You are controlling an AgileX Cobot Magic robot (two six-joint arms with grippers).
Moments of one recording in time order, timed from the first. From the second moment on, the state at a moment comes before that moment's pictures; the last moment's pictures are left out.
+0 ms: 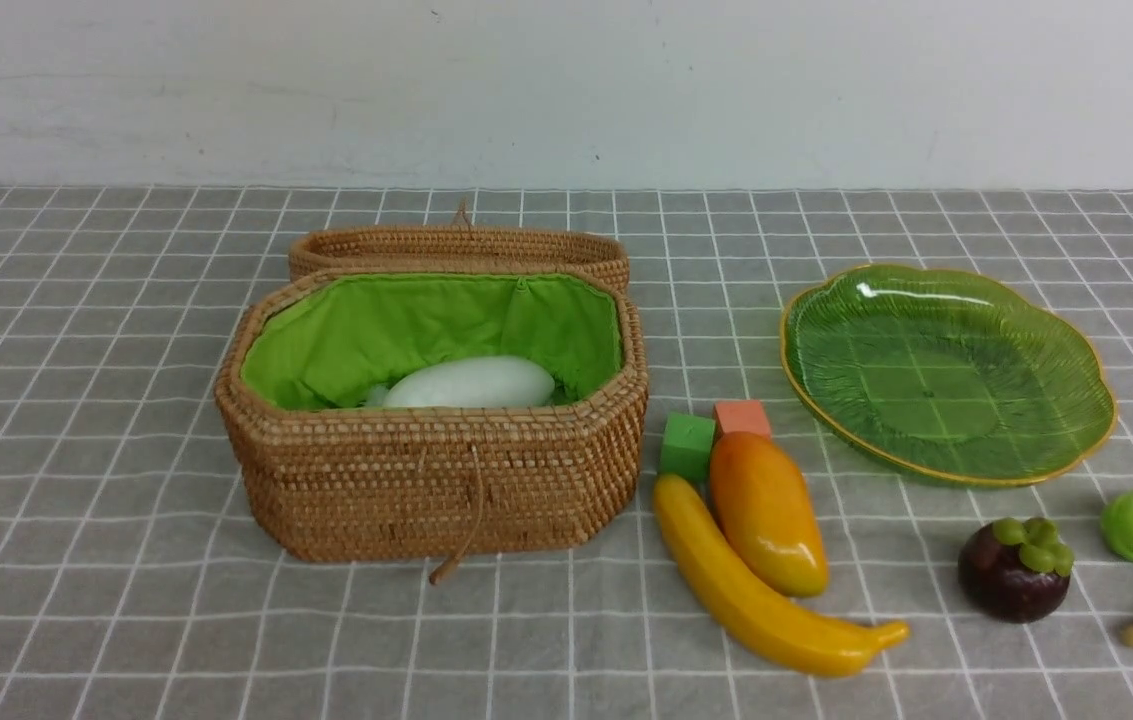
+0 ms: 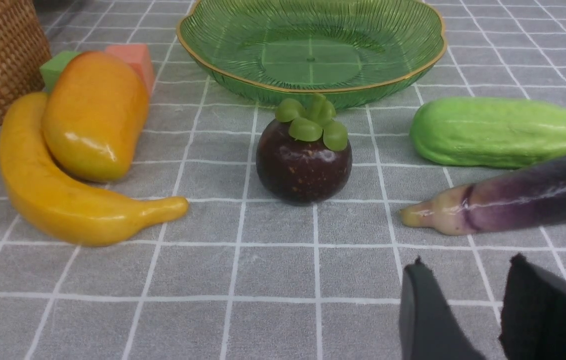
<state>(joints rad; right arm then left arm) -0.03 -0.01 0.02 0.12 0.38 -0.13 -0.42 0.14 -0.72 0.13 1.02 -0.31</state>
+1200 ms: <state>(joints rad) -0.03 -0.01 0.02 0.12 0.38 -0.13 -0.15 -0.02 -0.37 0.23 0.65 -0.34</state>
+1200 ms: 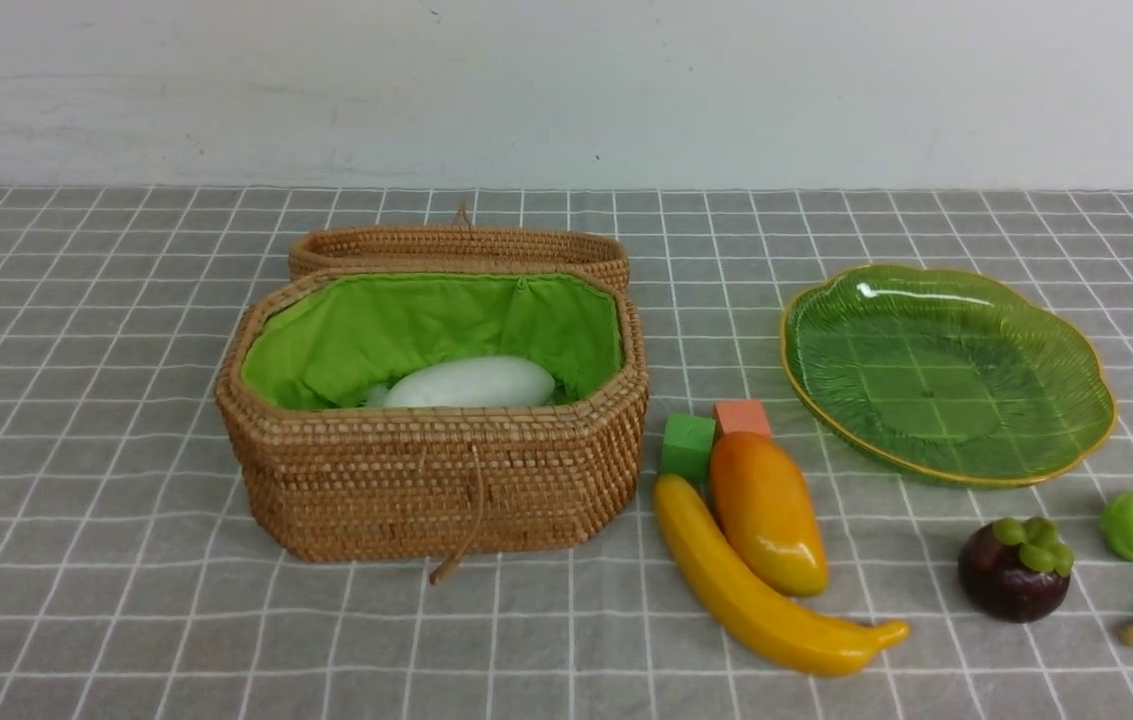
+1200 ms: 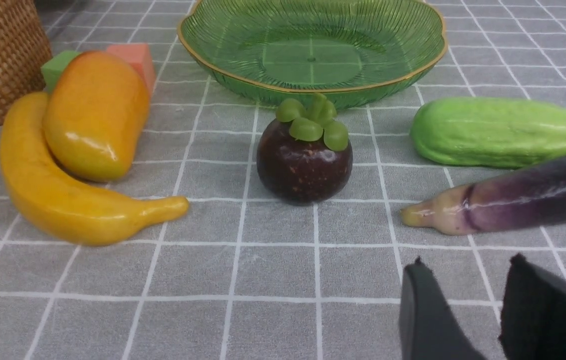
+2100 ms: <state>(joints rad) -0.03 -0.01 0.02 0.12 0.38 -0.13 -0.02 -0.02 0.03 0.07 0.39 -0.34</state>
